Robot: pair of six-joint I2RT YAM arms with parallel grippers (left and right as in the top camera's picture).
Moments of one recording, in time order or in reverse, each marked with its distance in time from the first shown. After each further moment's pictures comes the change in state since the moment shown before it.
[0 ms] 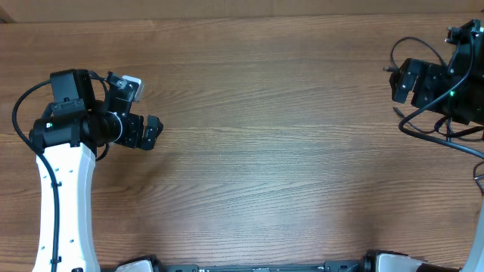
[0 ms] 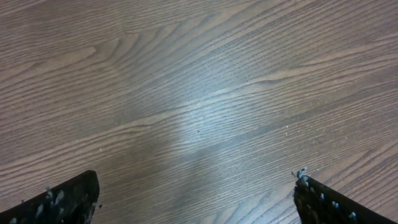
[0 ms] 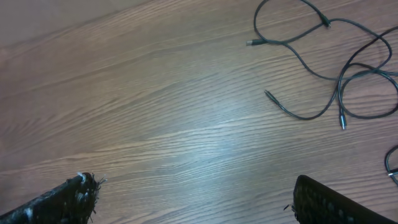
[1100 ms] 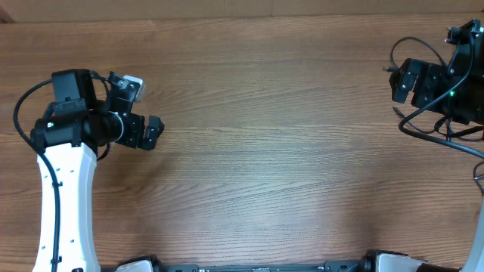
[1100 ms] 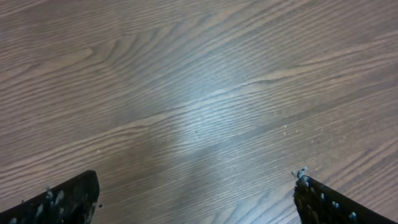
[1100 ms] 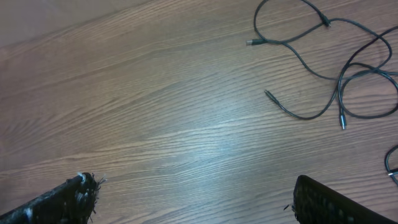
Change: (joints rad) left arm -0.019 0.000 0.000 0.000 0.000 0.000; right arm 0.000 0.000 0.000 -0.001 0.000 0.000
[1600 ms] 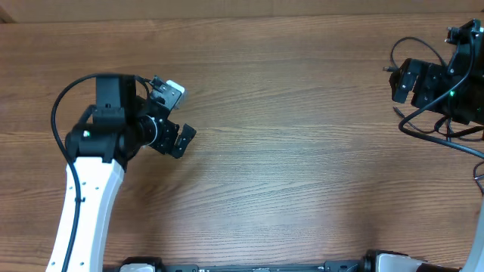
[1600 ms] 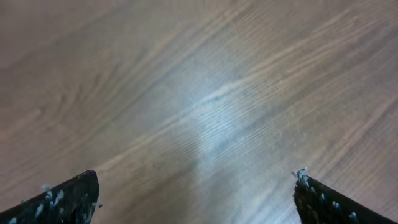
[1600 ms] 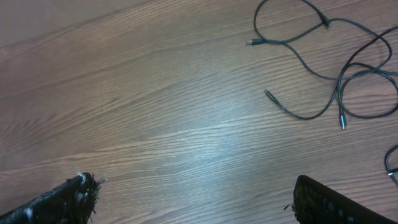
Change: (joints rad) left arm -0.220 -0.092 -0.087 0.109 -0.016 -0.013; right arm 0.000 0.000 0.000 0.000 0.000 0.000
